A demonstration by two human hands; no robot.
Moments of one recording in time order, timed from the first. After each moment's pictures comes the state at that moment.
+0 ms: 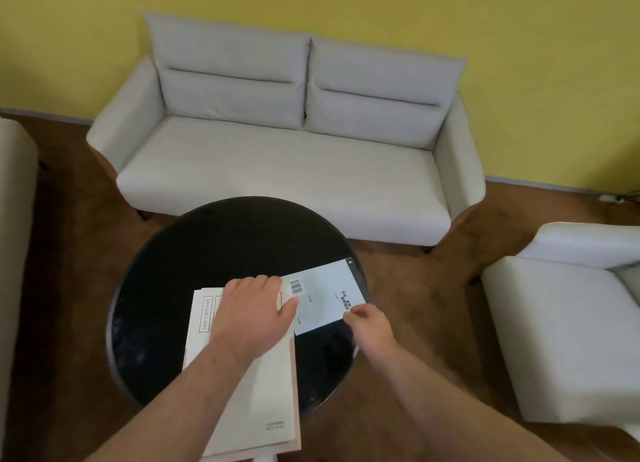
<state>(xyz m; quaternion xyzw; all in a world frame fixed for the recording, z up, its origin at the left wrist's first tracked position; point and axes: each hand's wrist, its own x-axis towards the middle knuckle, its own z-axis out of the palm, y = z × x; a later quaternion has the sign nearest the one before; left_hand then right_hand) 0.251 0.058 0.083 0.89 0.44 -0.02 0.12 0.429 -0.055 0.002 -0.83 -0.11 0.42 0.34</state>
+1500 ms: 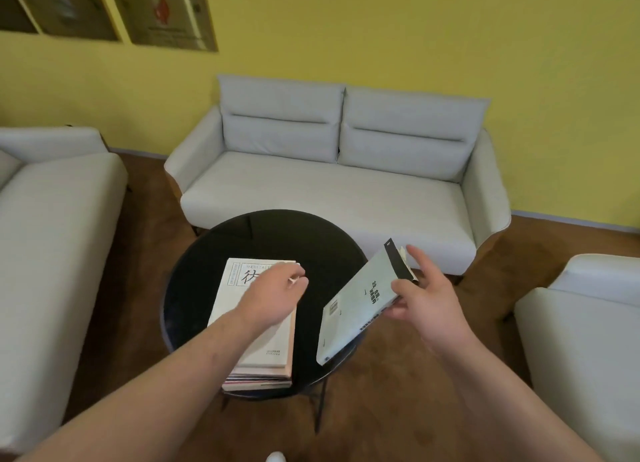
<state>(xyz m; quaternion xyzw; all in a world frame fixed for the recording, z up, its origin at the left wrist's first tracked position) 0.241 -0.023 0.131 0.80 0.48 0.11 0.34 0.444 -0.168 0.164 -0.68 -0.25 0.42 0.55</state>
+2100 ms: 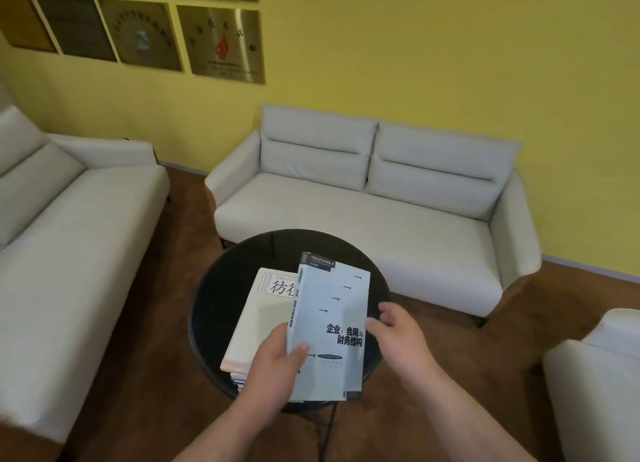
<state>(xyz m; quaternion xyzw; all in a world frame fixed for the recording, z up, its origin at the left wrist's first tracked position) 0.194 -0.124 0.133 0.55 0.54 0.29 0.56 0.389 -0.153 0.150 -0.76 -0.34 0.39 0.39</state>
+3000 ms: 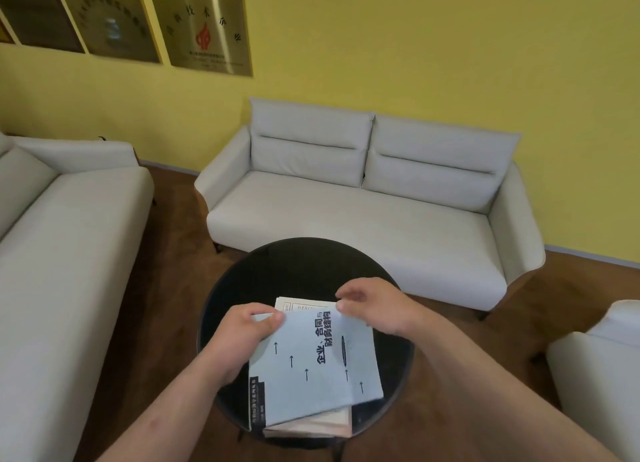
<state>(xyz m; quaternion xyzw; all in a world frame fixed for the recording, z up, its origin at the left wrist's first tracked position) 0.120 0.025 0.166 0.55 0.54 0.20 0.60 0.368 -0.022 0.189 -0.71 -0.56 0.39 0.18</state>
